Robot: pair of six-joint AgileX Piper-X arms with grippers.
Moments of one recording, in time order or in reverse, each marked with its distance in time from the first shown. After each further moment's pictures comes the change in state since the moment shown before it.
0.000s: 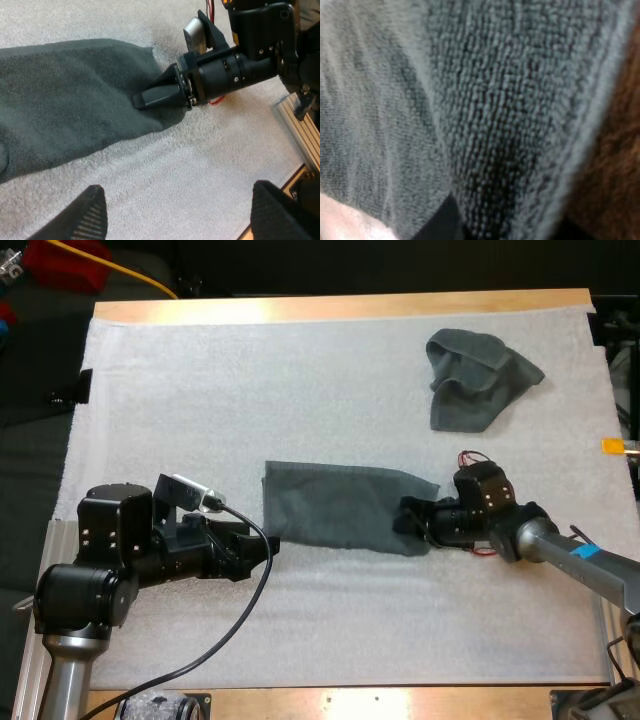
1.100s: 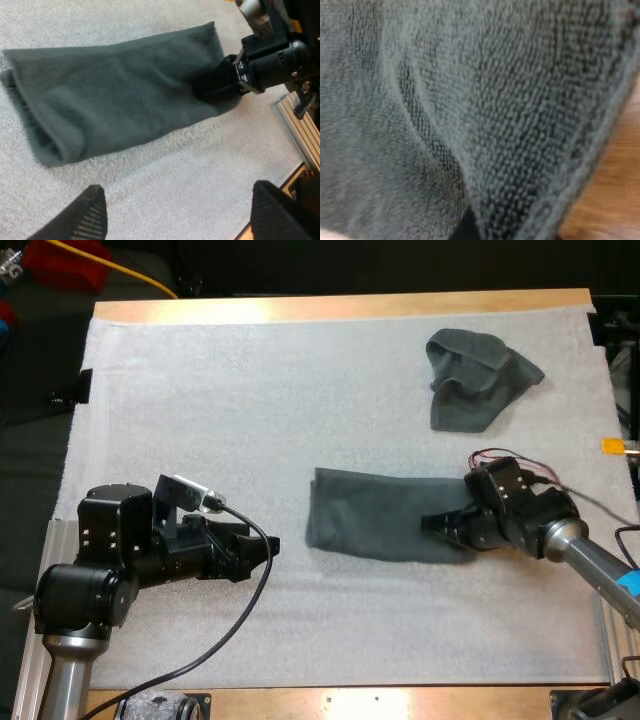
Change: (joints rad) left arm 0.000 0.000 0.000 0.008 0.002 0.000; right arm 0.014 -0.271 -0.129 0.662 0.476 -0.379
